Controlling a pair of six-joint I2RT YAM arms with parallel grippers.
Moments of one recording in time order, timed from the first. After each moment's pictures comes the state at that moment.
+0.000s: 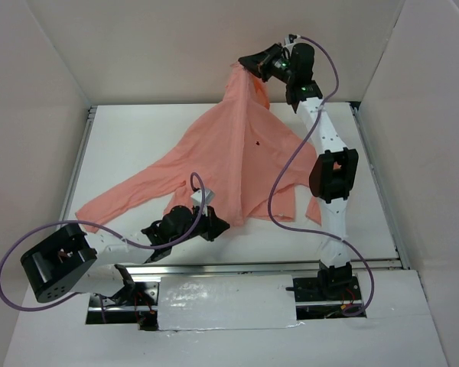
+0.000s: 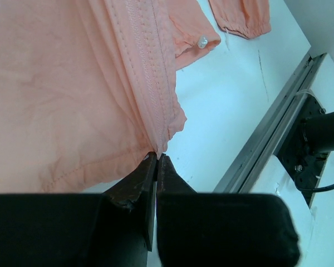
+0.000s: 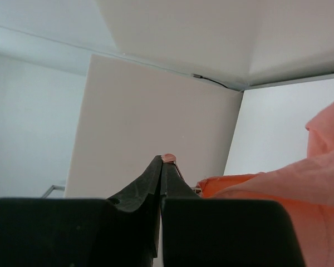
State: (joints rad) left arm -0.89 1.30 0.34 0.63 0.09 -0.56; right arm 0.18 2.34 2.38 0.02 -0.60 1.29
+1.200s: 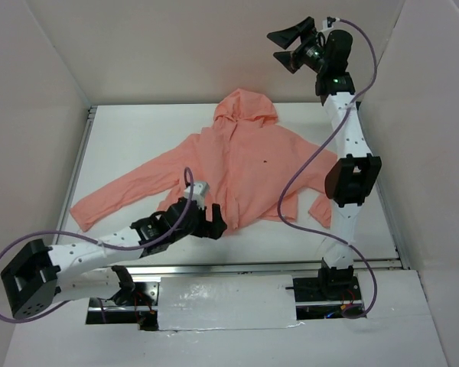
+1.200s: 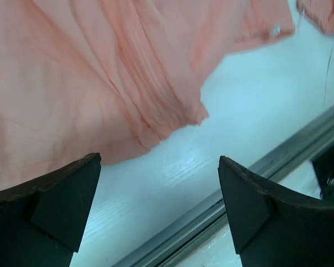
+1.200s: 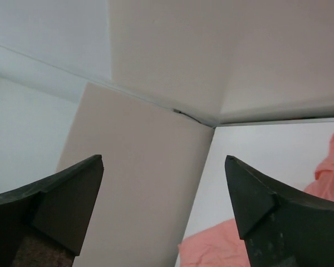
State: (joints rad) left arm -0.94 1.14 0.52 0.02 -0.14 -0.63; right arm 0.06 2.22 2.37 -0.03 -0.61 1.16
